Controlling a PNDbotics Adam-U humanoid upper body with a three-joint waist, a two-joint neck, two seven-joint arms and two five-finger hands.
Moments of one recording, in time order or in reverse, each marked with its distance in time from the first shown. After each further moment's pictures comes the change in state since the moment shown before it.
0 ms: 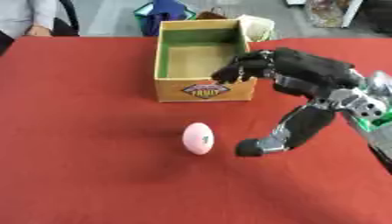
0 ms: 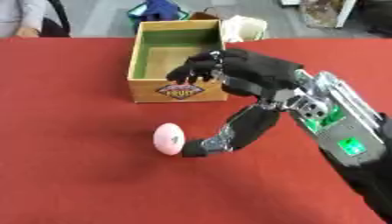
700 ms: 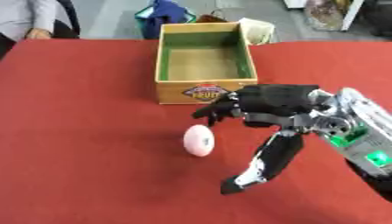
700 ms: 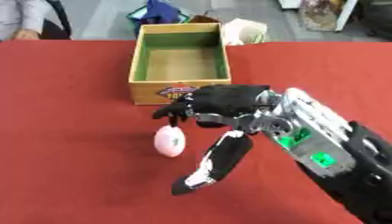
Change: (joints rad) left arm 0.000 0.001 -0.007 0.000 0.004 -0.001 -0.010; right arm -0.043 0.050 0.126 0.000 0.135 0.157 0.222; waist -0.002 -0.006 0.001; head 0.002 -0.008
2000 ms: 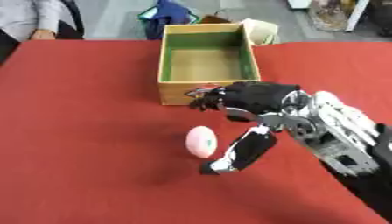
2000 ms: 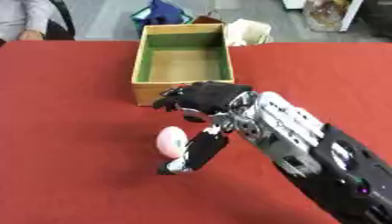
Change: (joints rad) left arm 0.000 -0.001 -0.007 0.000 0.010 0.003 -0.015; right arm -0.063 0.118 0.018 0.189 0.232 0.146 0.009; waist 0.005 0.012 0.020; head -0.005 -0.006
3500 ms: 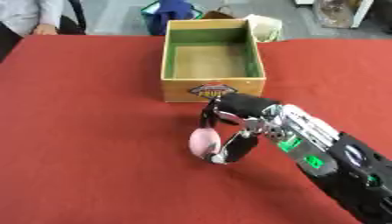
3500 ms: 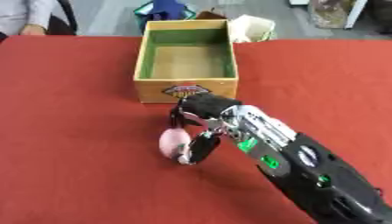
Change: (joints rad) left arm 0.000 -0.001 0.000 0.000 0.005 0.000 -0.008; right arm 0.029 0.038 0.023 0.125 -0.027 -0.037 -0.192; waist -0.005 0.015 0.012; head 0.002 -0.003
